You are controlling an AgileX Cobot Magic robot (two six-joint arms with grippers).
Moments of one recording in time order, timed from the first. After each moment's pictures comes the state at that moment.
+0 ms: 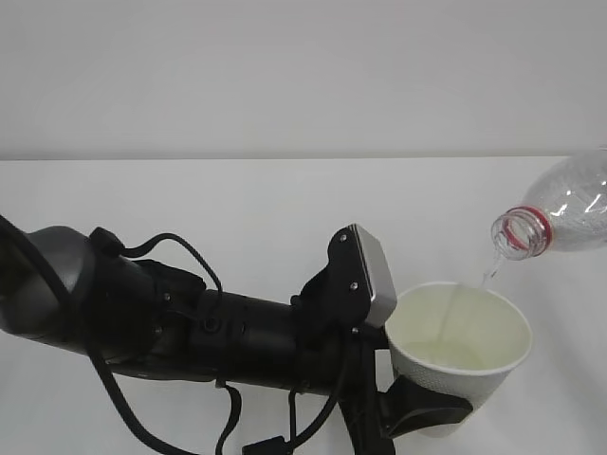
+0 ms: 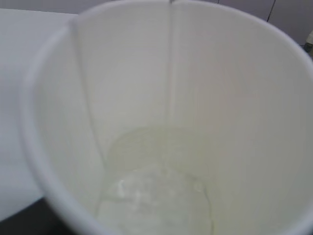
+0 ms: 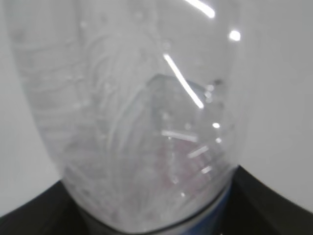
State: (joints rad) left arm -0.83 2.04 -0.90 0.91 -0.85 -0.49; right arm 0.09 0.99 -0.27 -0.18 -0.50 -1.41
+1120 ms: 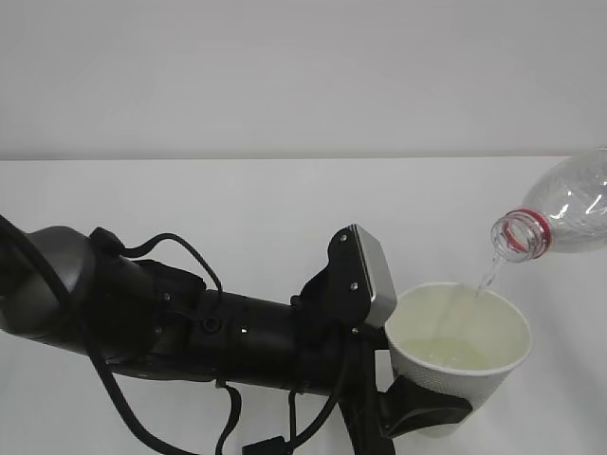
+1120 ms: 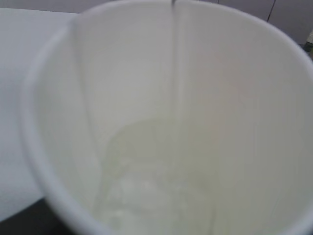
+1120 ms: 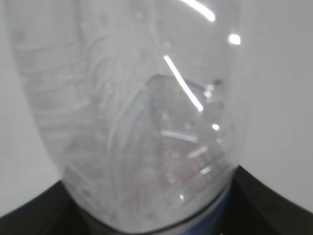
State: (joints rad) left arm -0.83 2.04 -0.90 0.91 -0.85 -0.49; right arm 0.09 0.99 -0.27 -0.18 -0.50 -1.43
